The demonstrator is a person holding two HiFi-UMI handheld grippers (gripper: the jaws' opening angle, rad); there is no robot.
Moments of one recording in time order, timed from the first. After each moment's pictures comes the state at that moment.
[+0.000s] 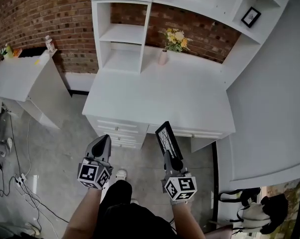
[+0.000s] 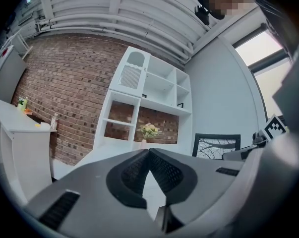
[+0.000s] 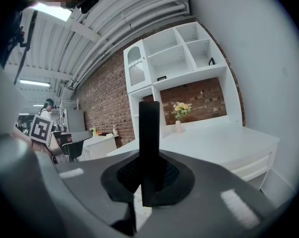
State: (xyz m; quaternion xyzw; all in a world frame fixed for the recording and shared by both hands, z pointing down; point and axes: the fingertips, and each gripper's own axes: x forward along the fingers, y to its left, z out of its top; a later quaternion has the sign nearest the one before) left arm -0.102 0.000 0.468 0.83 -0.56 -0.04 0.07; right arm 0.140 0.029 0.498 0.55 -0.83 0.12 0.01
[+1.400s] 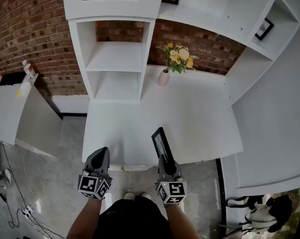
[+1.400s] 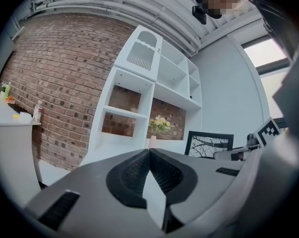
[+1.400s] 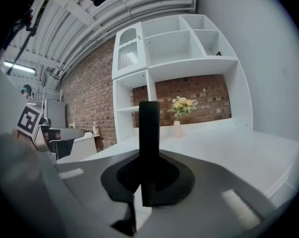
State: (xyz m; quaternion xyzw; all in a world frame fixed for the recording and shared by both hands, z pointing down) left arm -0.159 -0.193 0.504 0.85 -0.51 -0.02 0.10; right arm 0.070 -0.163 0.528 0.61 -0.78 0.10 0.03
